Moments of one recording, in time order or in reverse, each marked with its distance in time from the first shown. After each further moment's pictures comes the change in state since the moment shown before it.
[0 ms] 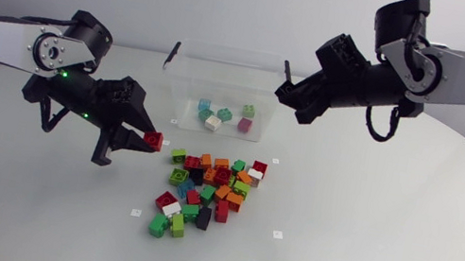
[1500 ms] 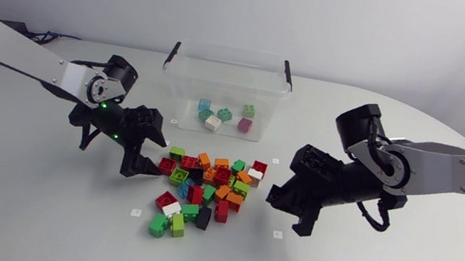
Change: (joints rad) left arm -0.002 0.343 0.067 0.186 -0.046 -0.083; right arm 0.057 -0.079 -0.465 -0.042 0.043 -0.224
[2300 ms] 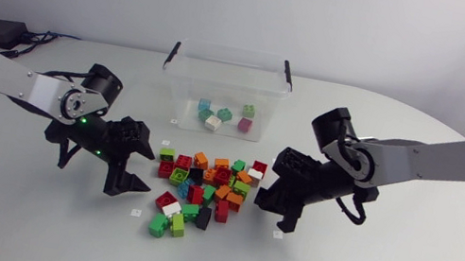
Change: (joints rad) left arm 0.002 -0.161 -0.210 0.055 -0.019 -0.039; right arm 0.040 0.148 0.066 0.037 0.007 0.004
